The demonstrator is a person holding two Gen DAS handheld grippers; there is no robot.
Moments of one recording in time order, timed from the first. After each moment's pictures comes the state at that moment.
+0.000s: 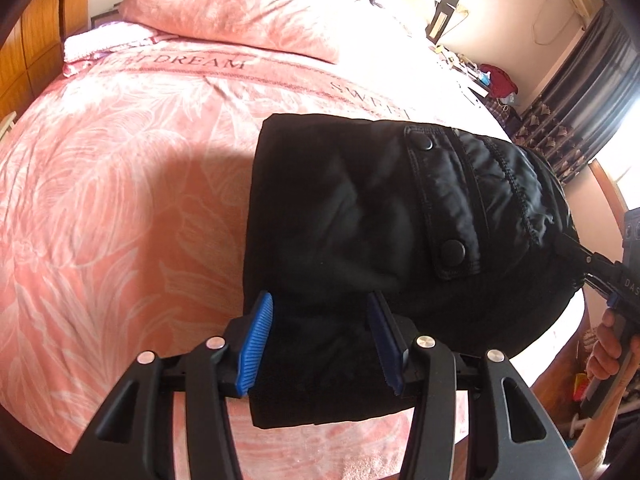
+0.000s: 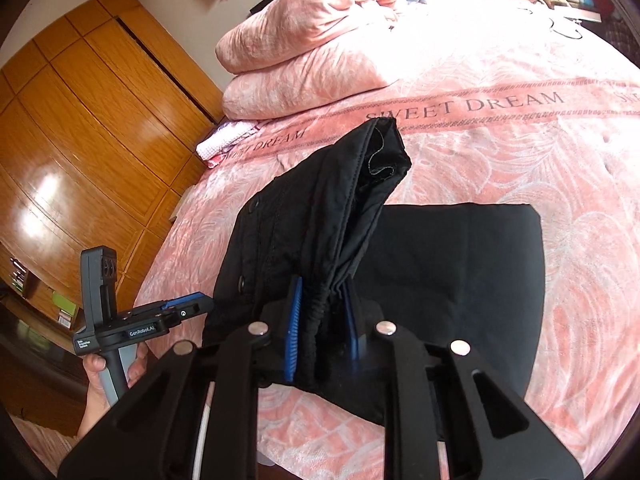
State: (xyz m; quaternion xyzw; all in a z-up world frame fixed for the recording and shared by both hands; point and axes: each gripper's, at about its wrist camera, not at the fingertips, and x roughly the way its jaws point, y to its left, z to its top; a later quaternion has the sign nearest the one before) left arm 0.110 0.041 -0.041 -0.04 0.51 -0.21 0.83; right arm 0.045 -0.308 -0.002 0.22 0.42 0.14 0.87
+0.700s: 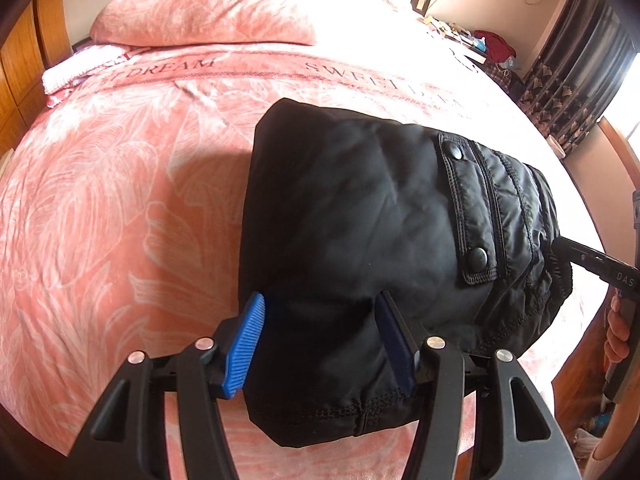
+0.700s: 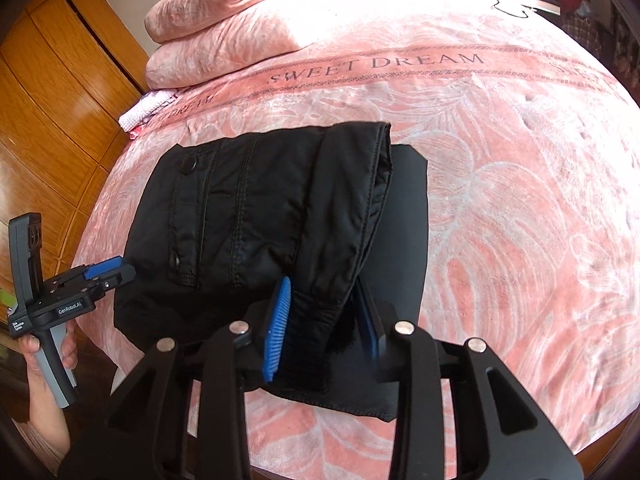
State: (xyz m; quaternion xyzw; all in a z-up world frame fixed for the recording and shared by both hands) left arm 0.112 -0.011 -0.044 0.02 0.52 -0.21 0.83; right arm 0.032 -0.355 -0.047 0.16 0.48 0.03 0.86
